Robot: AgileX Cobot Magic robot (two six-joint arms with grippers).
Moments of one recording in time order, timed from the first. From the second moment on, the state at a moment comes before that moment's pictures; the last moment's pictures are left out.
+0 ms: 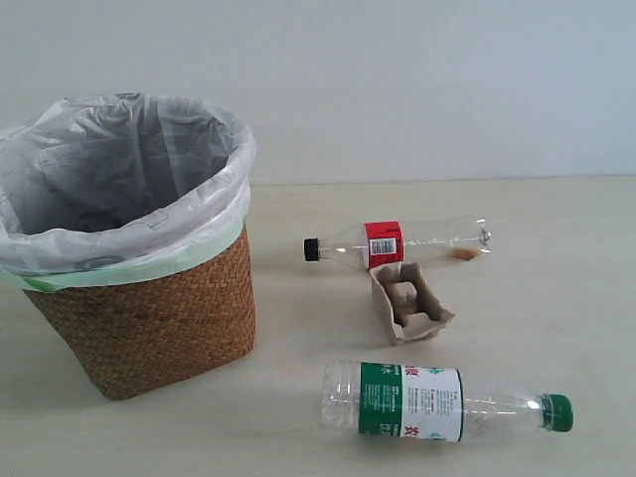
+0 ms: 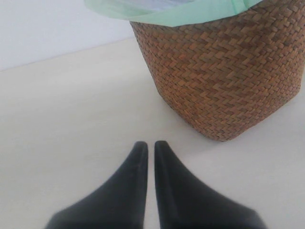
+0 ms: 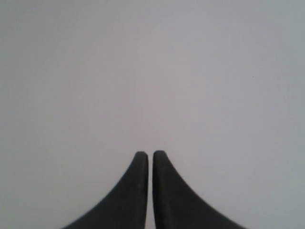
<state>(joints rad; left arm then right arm) -0.05 0.12 0.00 -0.08 0.31 0.27 0.16 0.20 -0.57 -0.12 0.08 0.35</state>
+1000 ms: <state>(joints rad) -0.05 0.12 0.00 -0.08 0.31 0.27 0.22 1.01 -1.03 -0.02 0.93 0.18</state>
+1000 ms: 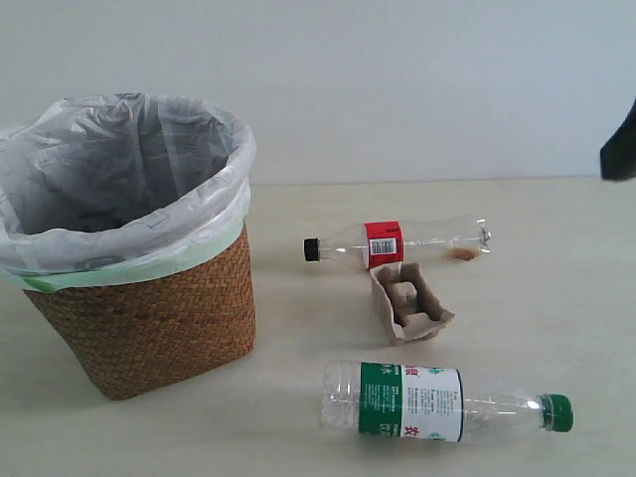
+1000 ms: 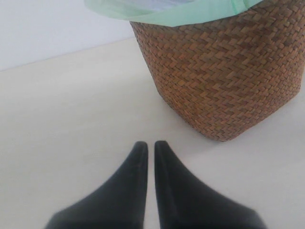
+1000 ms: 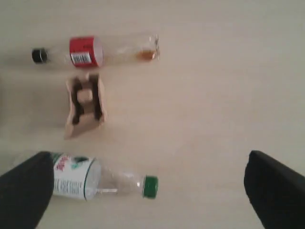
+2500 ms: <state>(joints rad) -0.05 0.12 0.00 -0.08 0.31 0.27 0.50 1.98 -1.32 0.02 0.62 0.05</state>
